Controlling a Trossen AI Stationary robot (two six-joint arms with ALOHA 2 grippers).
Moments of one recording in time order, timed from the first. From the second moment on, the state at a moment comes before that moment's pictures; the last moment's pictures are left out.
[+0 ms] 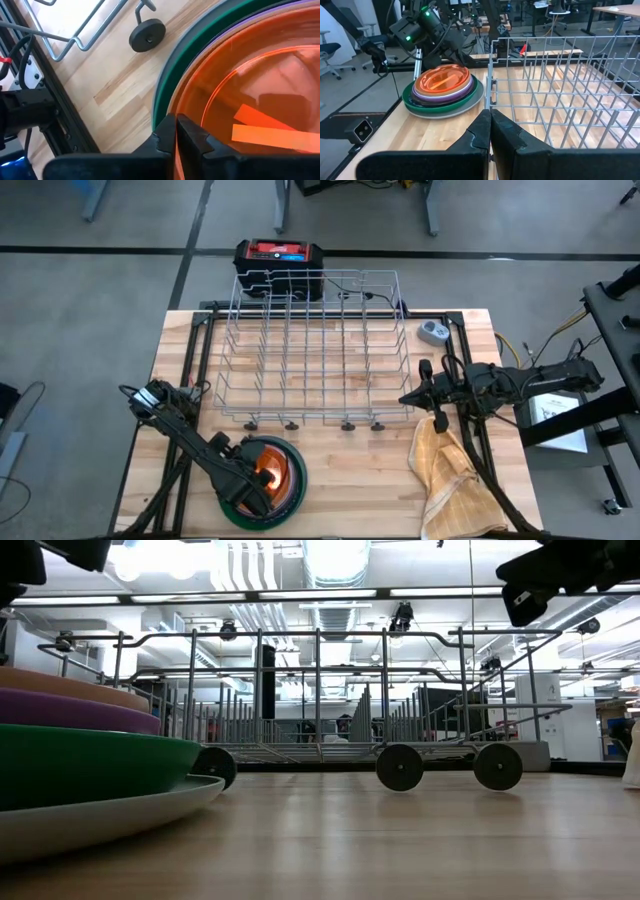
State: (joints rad) left arm -0.74 1.89 1.44 -1.49 -0.23 -1.64; right arm 0.15 0.47 0.35 -0.04 0.00 0.09
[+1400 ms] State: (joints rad) left arm -0.73 1.90 1.49 -1.51 -0.22 -1.71; right arm 0.15 0.47 0.34 -0.05 0.00 0.08
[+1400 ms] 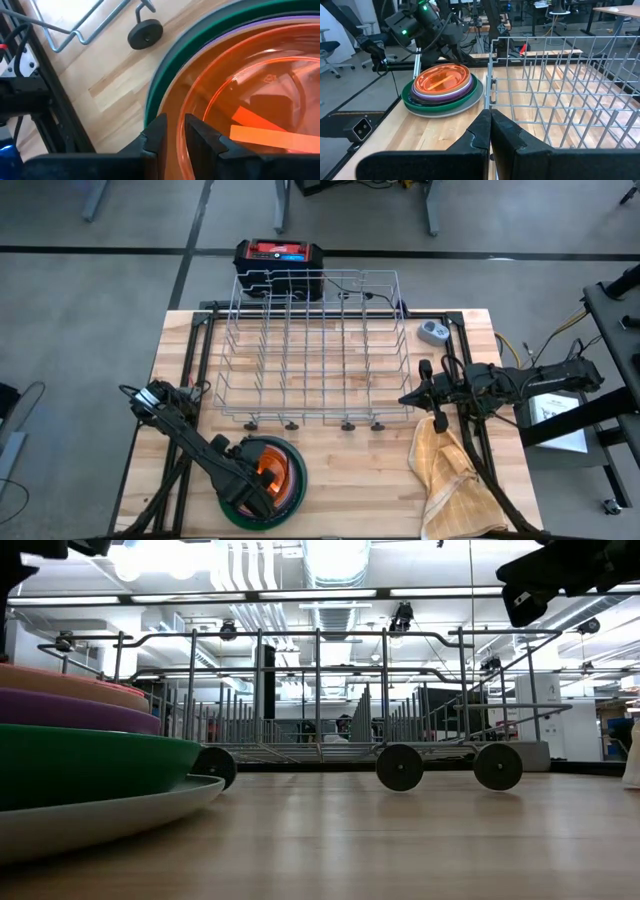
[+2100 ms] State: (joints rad) left arm -0.73 1.90 1.44 -1.45 -0.25 -1.71; right arm 0.15 0.47 0.34 -0.04 0.00 0.08
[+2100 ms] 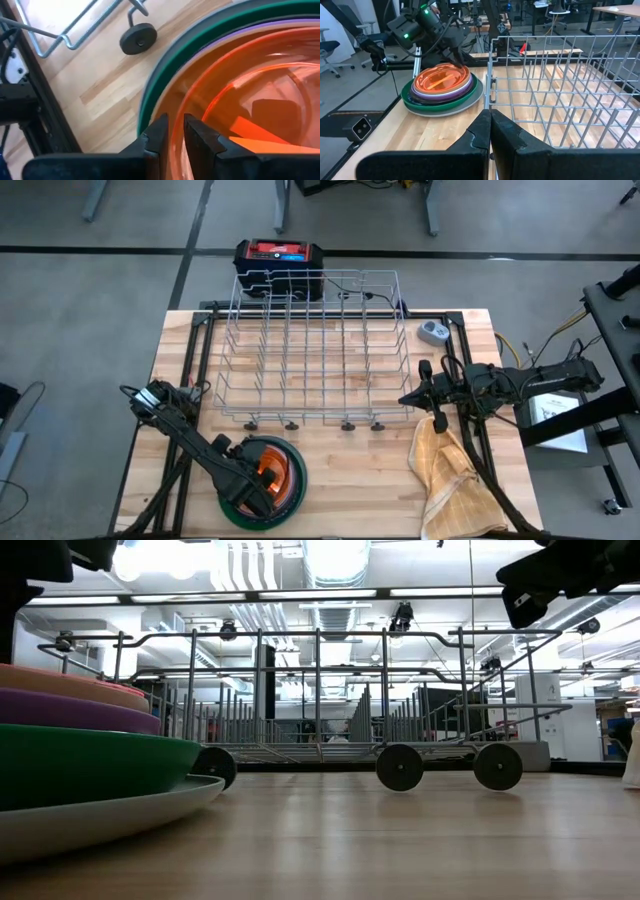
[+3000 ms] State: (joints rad) left arm -0.73 1.90 1.44 -1.44 -0.22 -1.67; right arm 0.15 0.47 0.34 -0.04 0.00 0.07
